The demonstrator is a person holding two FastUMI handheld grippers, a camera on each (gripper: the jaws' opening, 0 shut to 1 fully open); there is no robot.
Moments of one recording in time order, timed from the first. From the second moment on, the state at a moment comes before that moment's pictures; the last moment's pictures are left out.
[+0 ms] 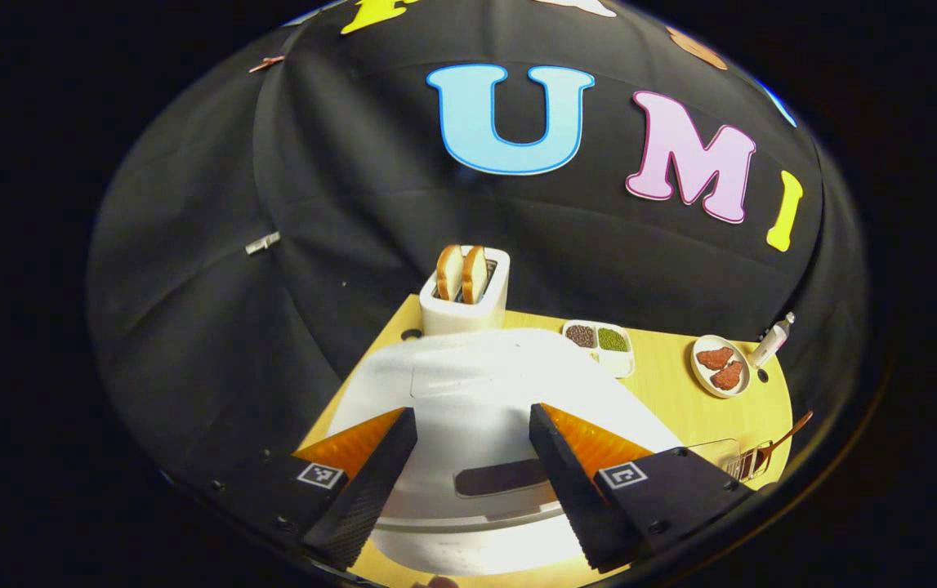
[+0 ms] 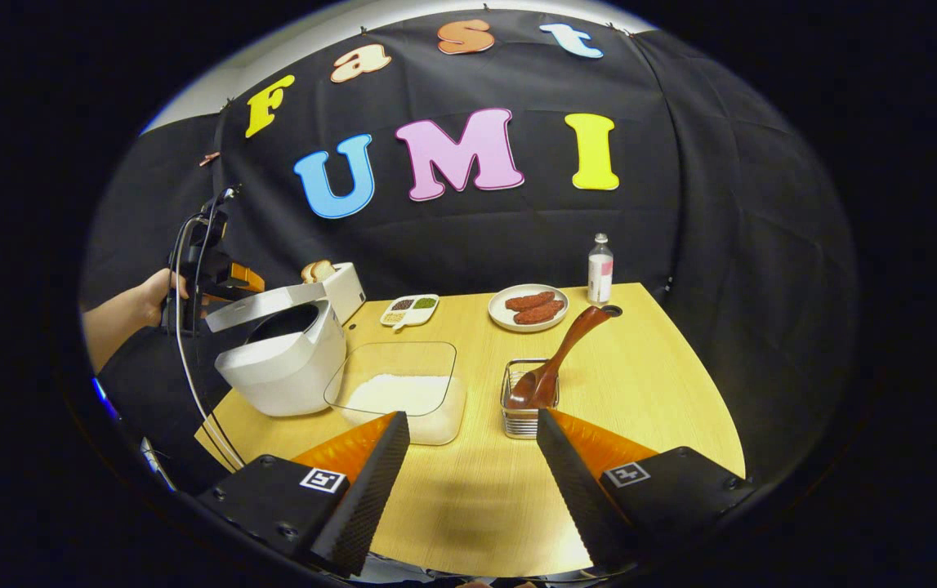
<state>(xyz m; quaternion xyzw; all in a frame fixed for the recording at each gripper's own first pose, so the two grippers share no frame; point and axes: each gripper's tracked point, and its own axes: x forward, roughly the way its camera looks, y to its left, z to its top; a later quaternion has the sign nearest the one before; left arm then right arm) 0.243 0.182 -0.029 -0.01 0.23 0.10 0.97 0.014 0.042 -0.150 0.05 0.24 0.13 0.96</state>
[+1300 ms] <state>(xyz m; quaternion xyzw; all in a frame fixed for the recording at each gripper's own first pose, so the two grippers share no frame) 0.231 0.181 -0.061 0.04 0.15 0.11 0.98 0.013 0.047 -0.140 0.02 0.21 0.11 0.97</state>
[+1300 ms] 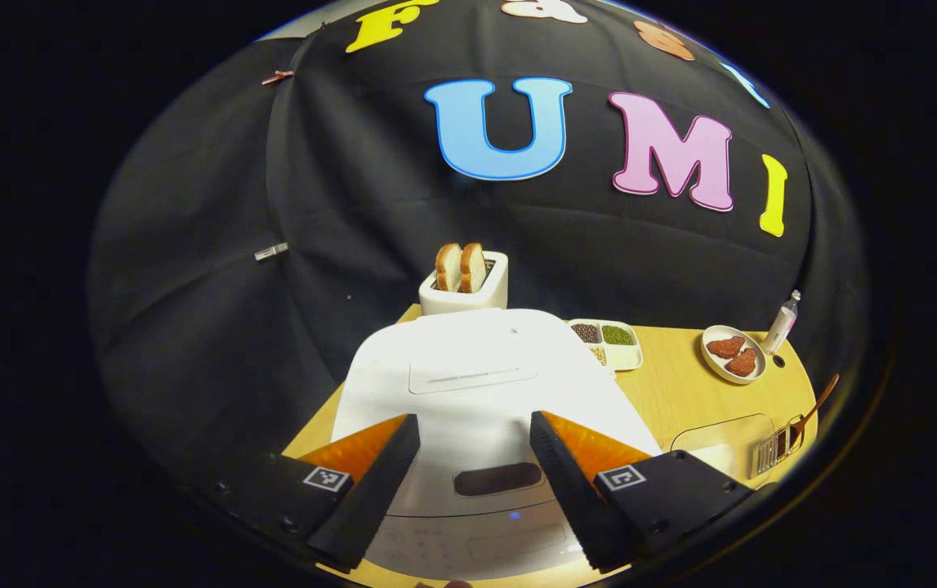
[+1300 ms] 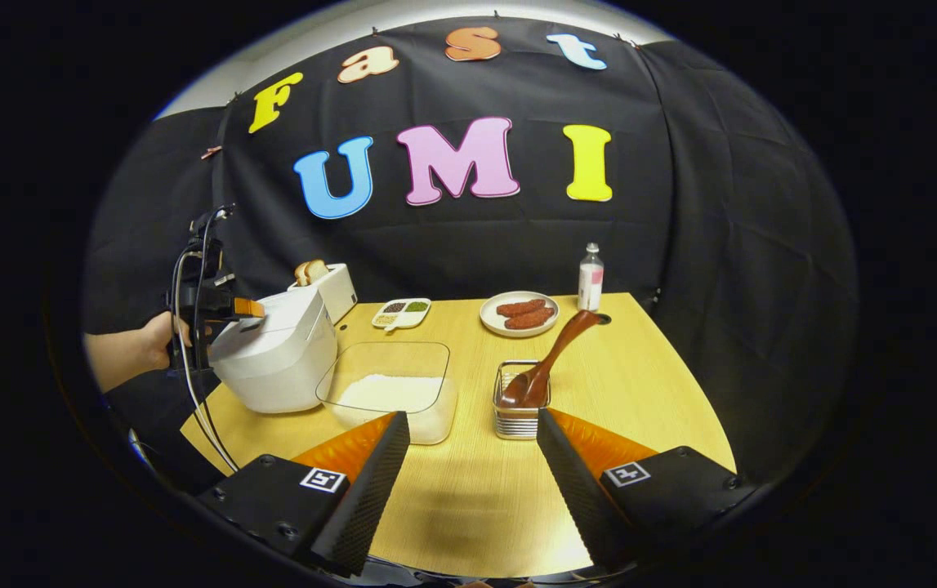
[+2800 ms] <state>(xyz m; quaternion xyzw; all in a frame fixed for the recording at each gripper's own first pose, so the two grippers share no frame) -0.041 0.082 0.000 0.02 0.01 -0.01 1.00 -0.024 0.060 -0.003 -0.01 0.06 0.00 1.00</state>
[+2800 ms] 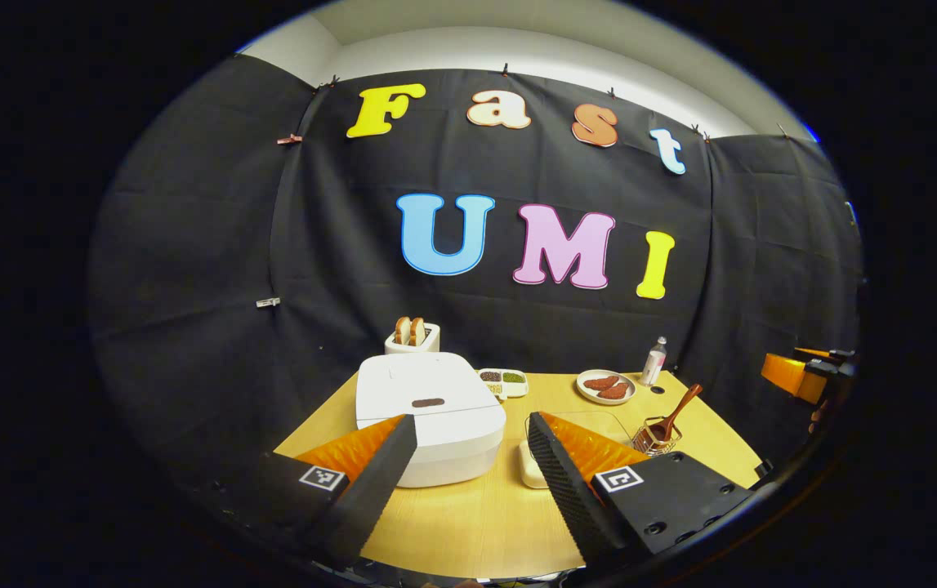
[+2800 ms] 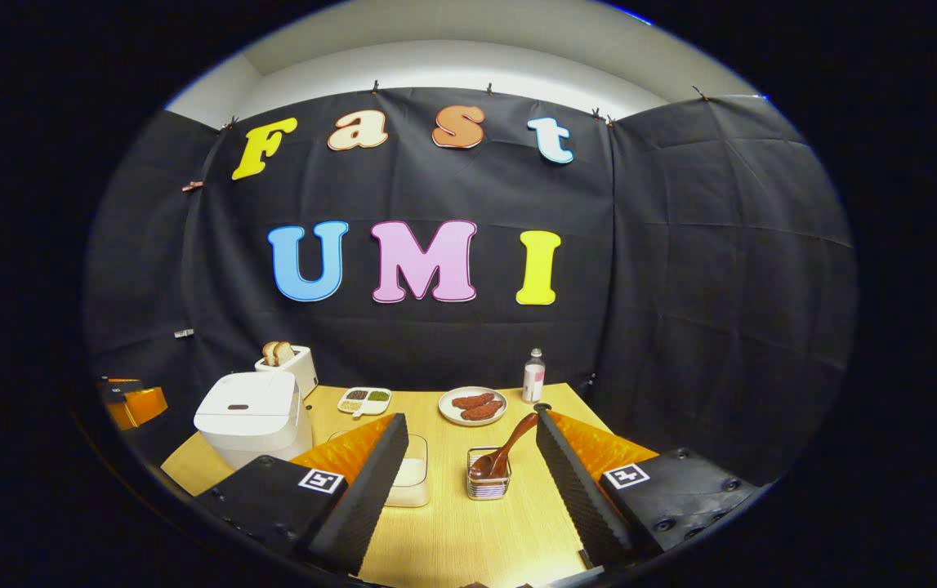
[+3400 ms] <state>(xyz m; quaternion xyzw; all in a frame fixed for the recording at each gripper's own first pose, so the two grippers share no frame) -0.043 0.077 -0.005 0.06 0.00 -0.03 1.00 -0.024 0.068 -0.005 0.02 0.08 0.00 1.00</state>
